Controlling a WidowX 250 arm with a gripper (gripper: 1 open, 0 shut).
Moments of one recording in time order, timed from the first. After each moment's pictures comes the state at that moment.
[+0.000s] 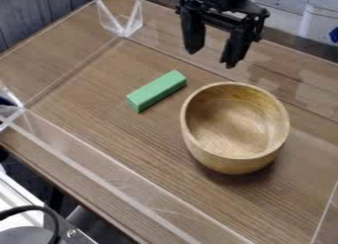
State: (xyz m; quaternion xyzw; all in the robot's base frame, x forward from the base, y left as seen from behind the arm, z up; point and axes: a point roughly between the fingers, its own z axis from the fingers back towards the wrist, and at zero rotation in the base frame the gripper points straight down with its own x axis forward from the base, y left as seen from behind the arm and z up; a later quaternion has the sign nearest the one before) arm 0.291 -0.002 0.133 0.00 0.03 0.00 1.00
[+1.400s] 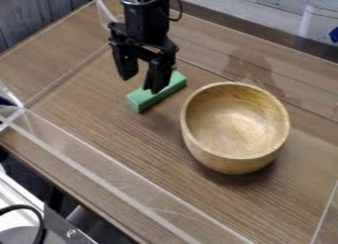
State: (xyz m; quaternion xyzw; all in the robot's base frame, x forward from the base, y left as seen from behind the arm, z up) arm 0.256 0.074 0.084 -0.01 0.03 -0.02 1.00
